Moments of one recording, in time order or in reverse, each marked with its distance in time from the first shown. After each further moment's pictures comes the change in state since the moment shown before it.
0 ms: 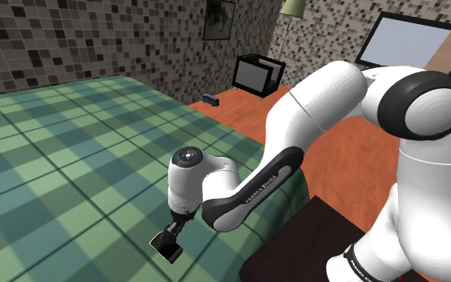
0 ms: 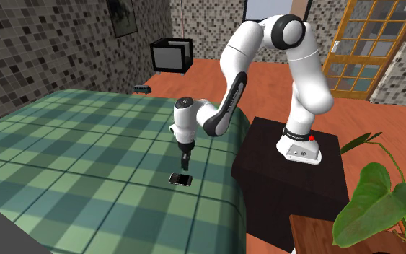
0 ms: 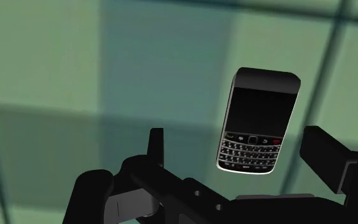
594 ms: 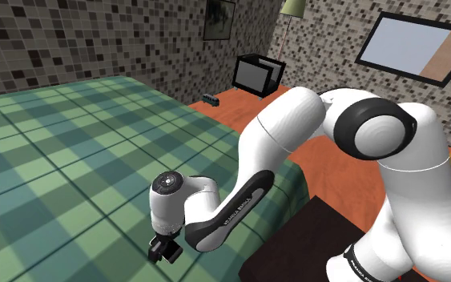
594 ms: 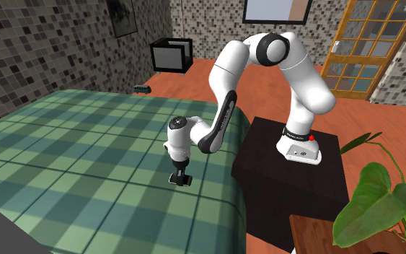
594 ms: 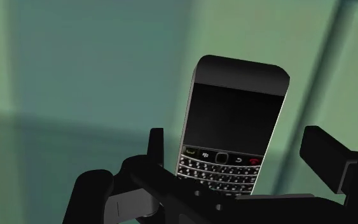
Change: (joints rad) arm 0.099 0.219 -0.049 0.176 -0.073 0.033 0.053
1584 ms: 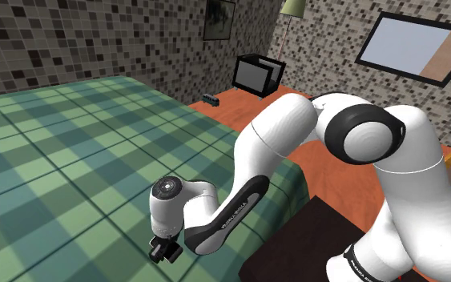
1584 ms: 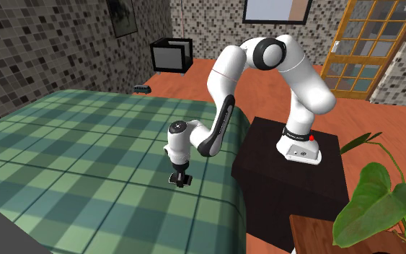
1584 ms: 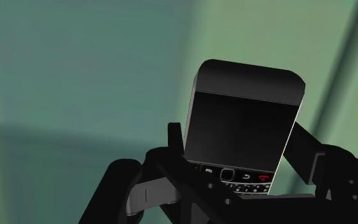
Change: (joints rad) arm 0.013 0.048 -0.019 0.025 -0.016 0.025 0.010
